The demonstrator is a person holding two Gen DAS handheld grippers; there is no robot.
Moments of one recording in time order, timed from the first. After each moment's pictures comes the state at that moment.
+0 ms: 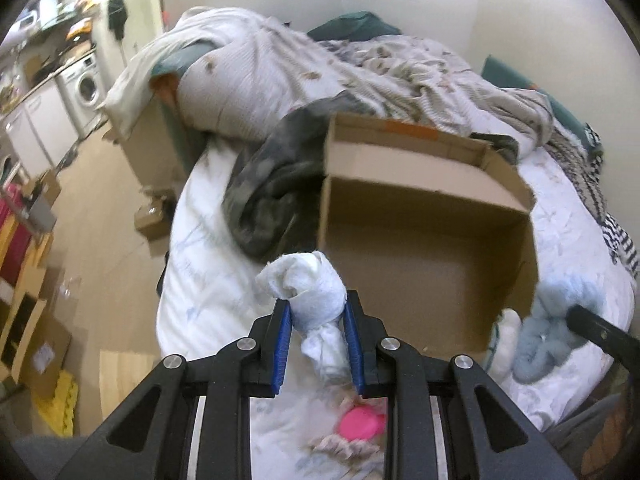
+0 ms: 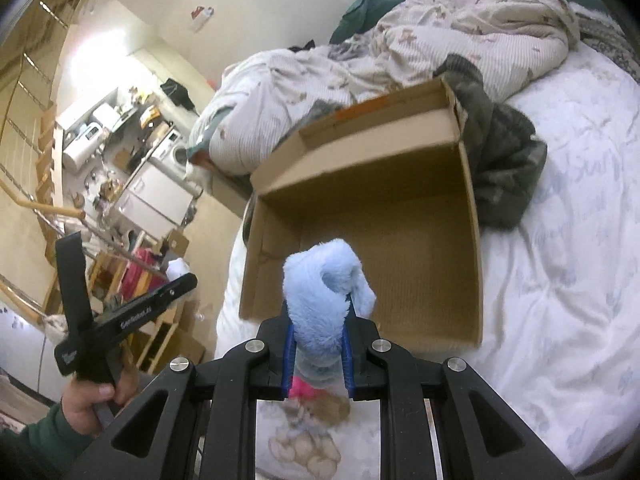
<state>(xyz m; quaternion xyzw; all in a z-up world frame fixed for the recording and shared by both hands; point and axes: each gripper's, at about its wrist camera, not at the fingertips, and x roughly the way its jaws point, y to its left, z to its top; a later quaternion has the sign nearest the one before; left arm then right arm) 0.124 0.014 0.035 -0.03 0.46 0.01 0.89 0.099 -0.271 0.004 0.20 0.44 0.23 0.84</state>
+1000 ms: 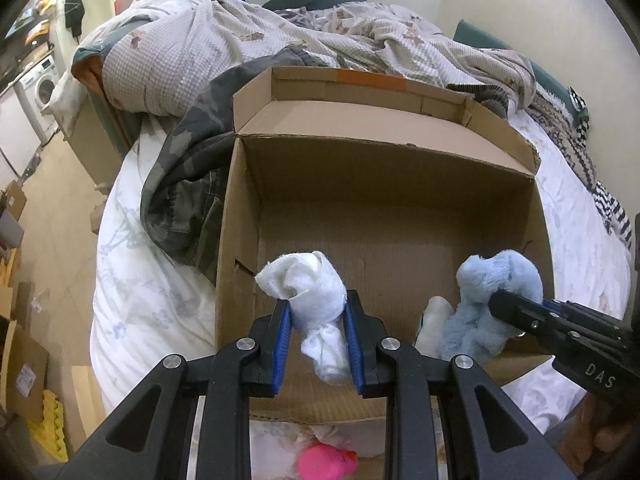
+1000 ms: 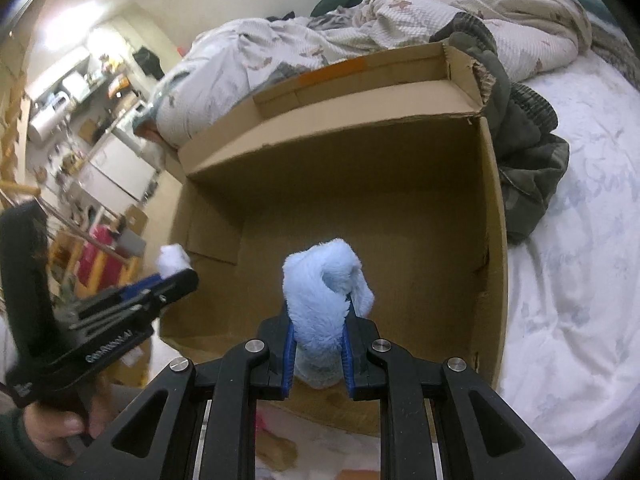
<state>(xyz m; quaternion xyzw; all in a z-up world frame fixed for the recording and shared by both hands) 0.176 -0.029 -0.035 -0.02 0.50 -0.04 0.87 0.165 -0.235 -0.057 0.13 0.49 0.19 0.84</state>
